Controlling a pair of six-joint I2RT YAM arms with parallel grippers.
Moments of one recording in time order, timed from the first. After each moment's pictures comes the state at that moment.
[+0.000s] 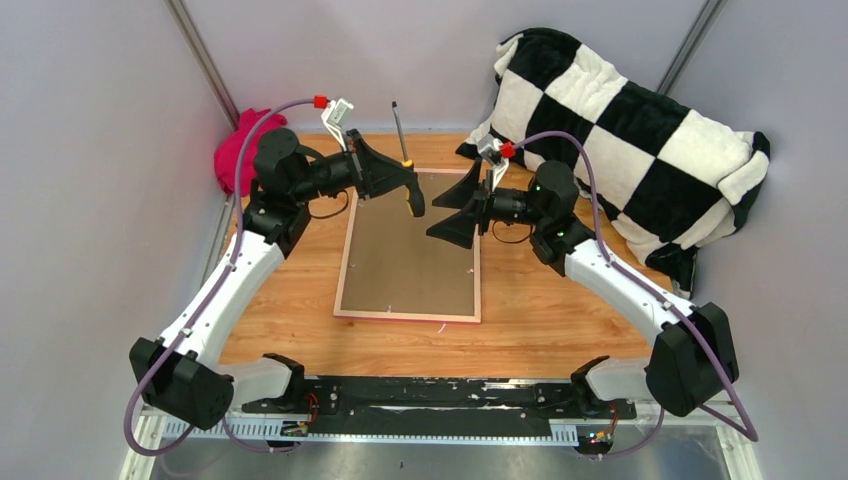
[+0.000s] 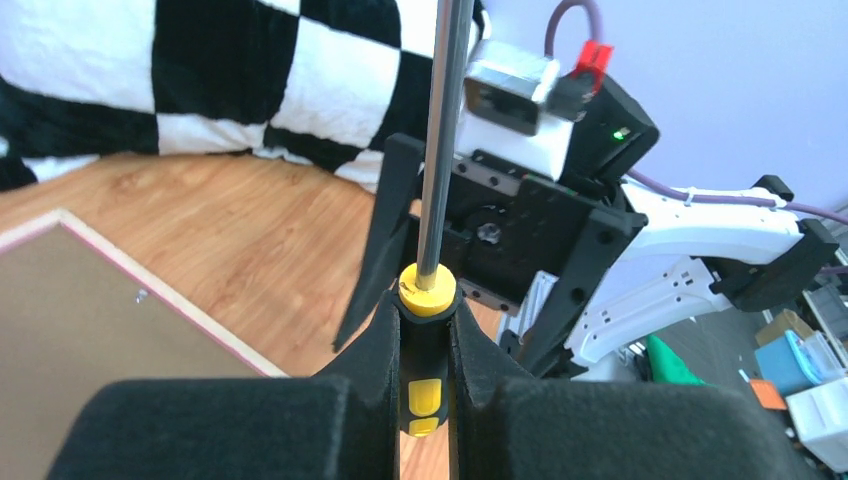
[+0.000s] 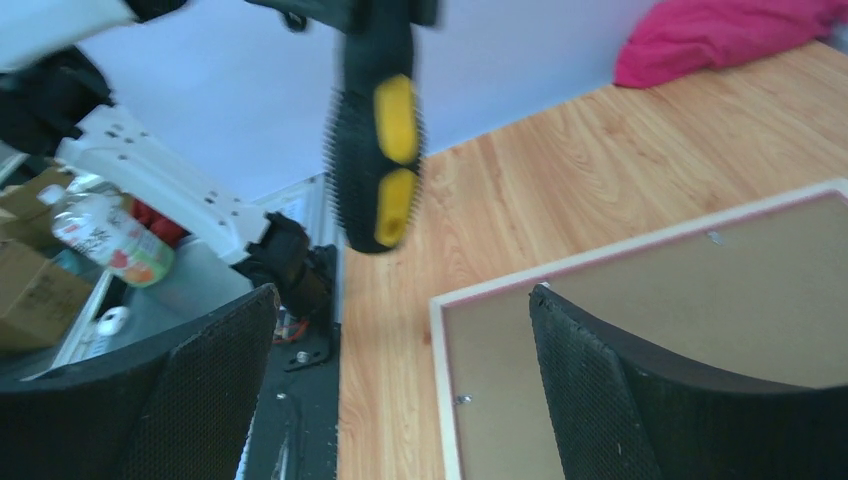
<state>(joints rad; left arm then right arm) -0.35 1.21 1.22 0.11 0.83 -0.61 0.52 1.30 1.00 0.37 -0.91 0.38</state>
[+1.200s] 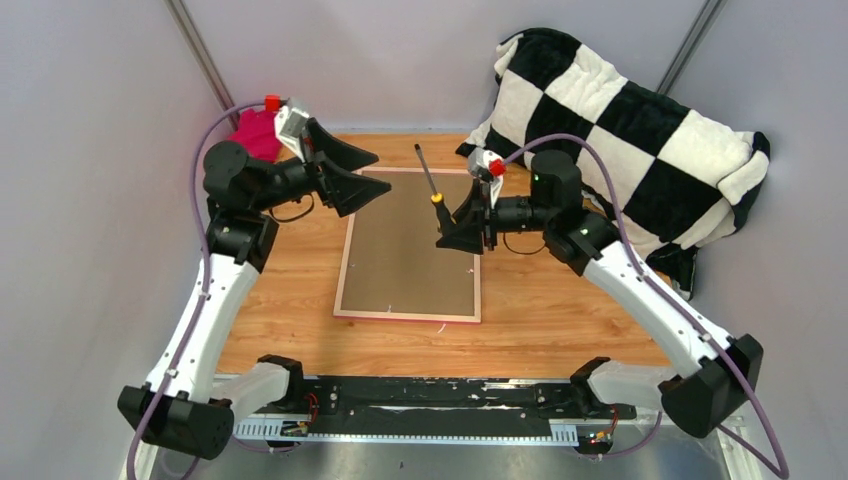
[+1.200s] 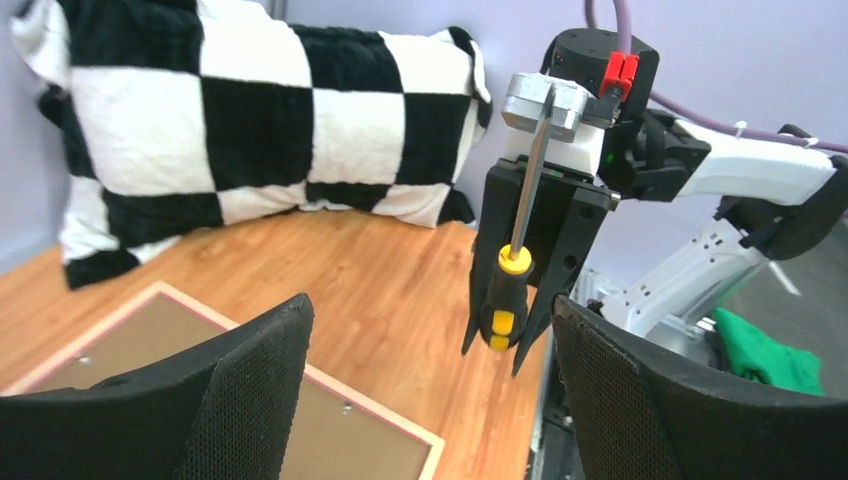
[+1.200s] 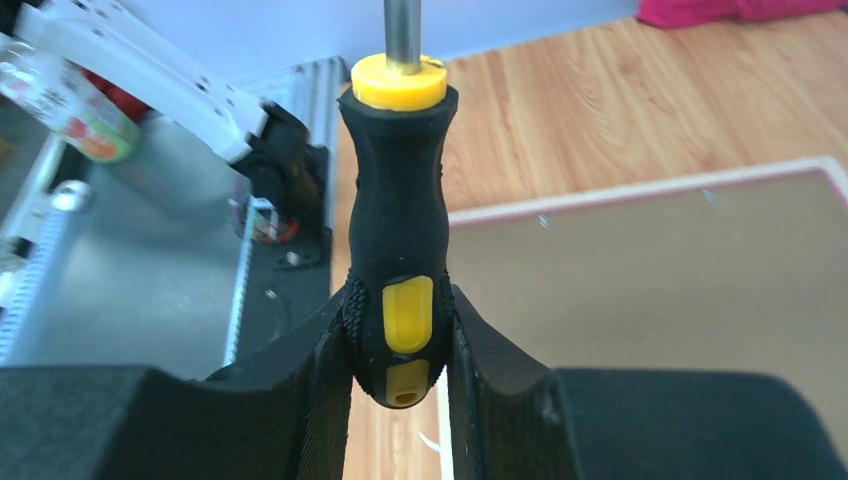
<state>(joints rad) -0.22 1.09 1.18 0.14 0.98 -0.51 0.59 1.22 1.16 -0.12 -0.96 0.05</state>
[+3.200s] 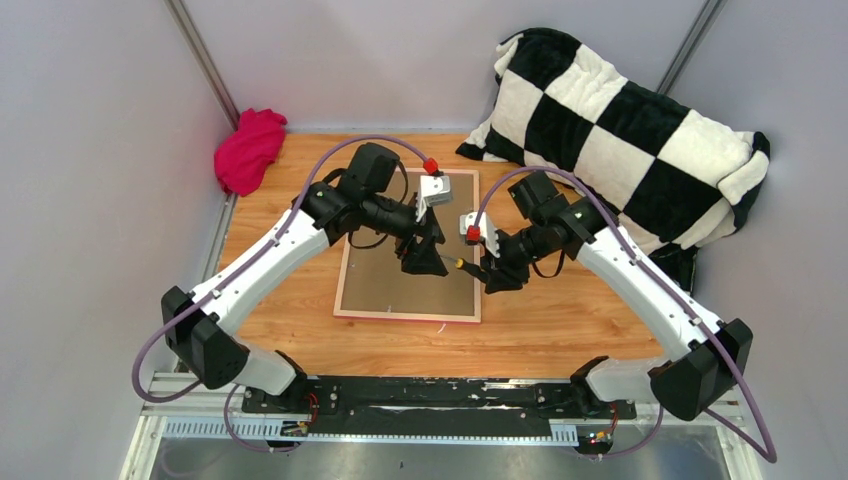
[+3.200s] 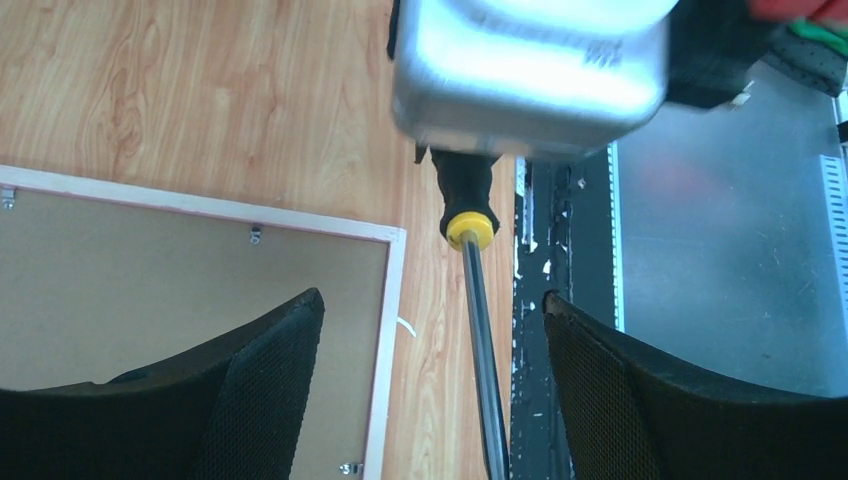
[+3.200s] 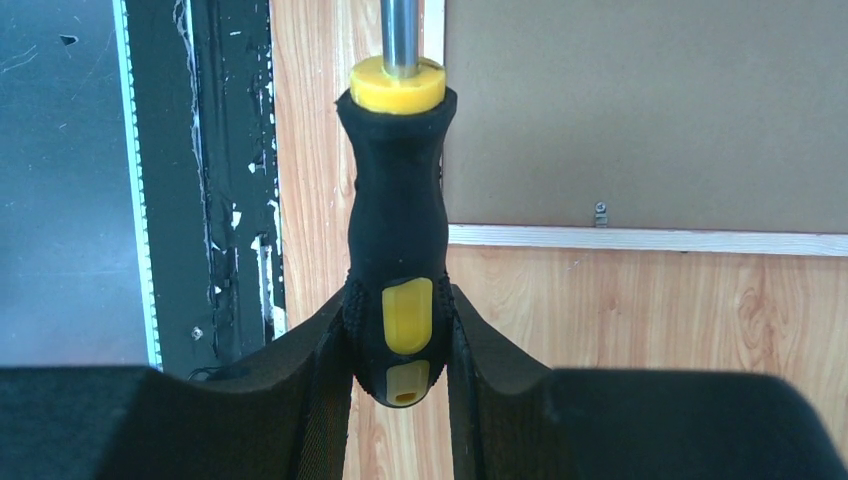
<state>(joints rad) -0.67 1.42 1.41 -0.72 0.85 0.31 0.58 1.26 1.29 -1.12 -0.66 -0.80</state>
